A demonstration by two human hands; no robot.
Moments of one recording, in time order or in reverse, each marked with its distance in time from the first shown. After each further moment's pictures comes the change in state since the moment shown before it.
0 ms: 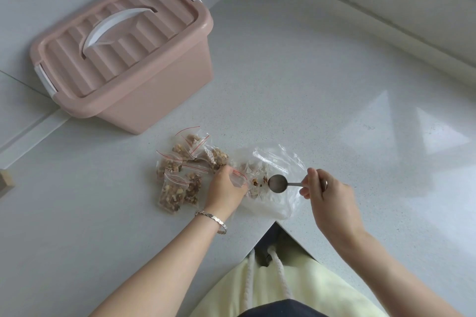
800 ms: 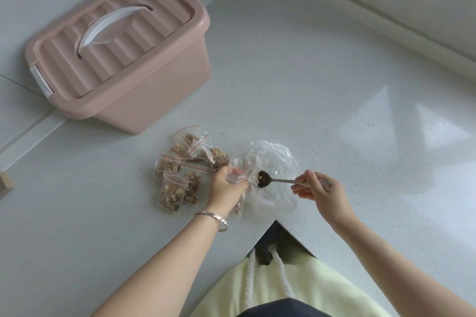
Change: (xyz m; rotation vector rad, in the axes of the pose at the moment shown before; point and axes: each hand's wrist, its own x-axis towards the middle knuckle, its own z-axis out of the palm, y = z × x) left_hand 0.008 -0.007 0.013 -0.464 -0.012 -0.135; right_hand 0.027 0.042 0.016 0.476 -0.207 0.180
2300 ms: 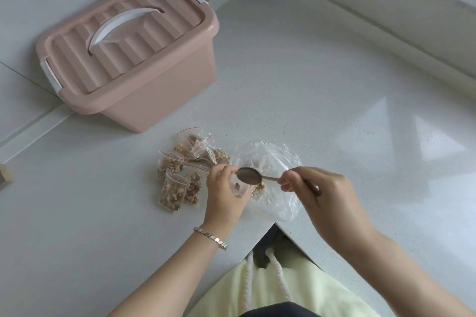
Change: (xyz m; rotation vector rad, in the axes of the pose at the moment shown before) left_hand -0.016 -0.016 -0.005 0.275 0.224 0.552; right_hand -0.061 -0.080 0.017 -0.517 -0.012 -0.631
